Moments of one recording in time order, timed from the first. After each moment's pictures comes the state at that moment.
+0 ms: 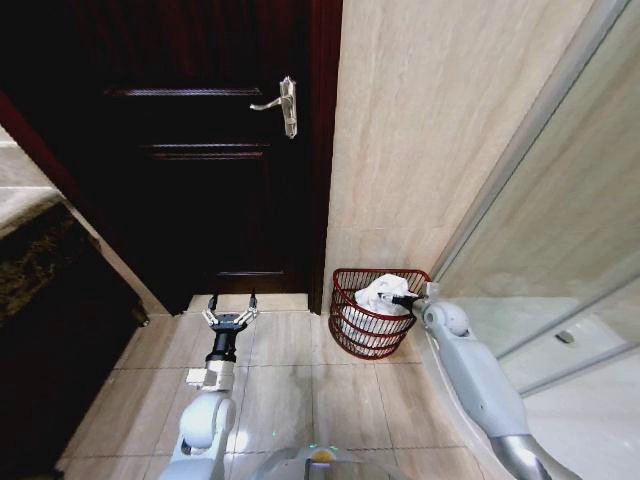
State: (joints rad) left arm 1.54 -1.53 -0.62 -2.00 -0.18 -0.35 0.08; right arm -0.83 1.15 0.38 1.45 0.63 -0.72 -0.04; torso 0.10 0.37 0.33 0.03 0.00
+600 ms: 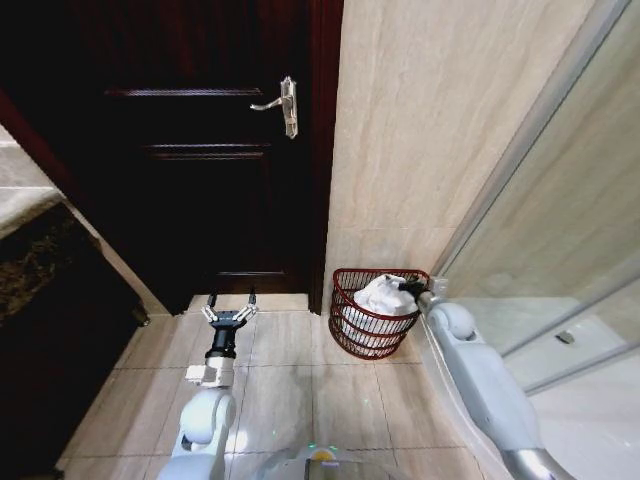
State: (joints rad) left arm 1.52 -1.53 -0.62 -2.00 -0.21 -0.34 0.07; right arm -0.94 1.10 0.44 1.65 0.43 -0.31 0.02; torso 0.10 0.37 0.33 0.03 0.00
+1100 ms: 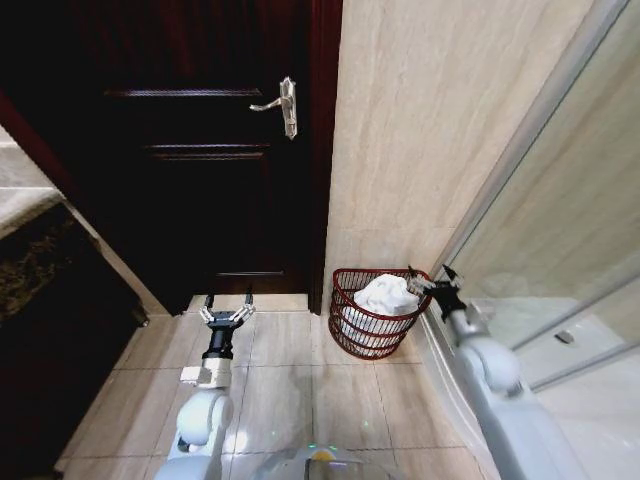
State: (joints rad) left arm 1.55 -1.52 -0.63 -2.01 -0.29 -0.33 0.11; right arm -1.45 1.24 0.67 2.16 0.28 -0.21 0.07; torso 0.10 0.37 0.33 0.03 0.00
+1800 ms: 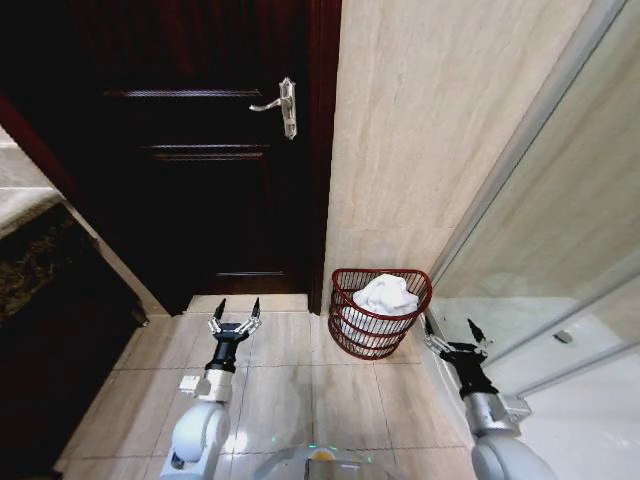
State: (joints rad) left arm 1.61 -1.45 -0.61 -2.04 -0.35 -0.28 0.14; right arm -1.79 1.42 0.77 2.24 0.20 0.03 -0.01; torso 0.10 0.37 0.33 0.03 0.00
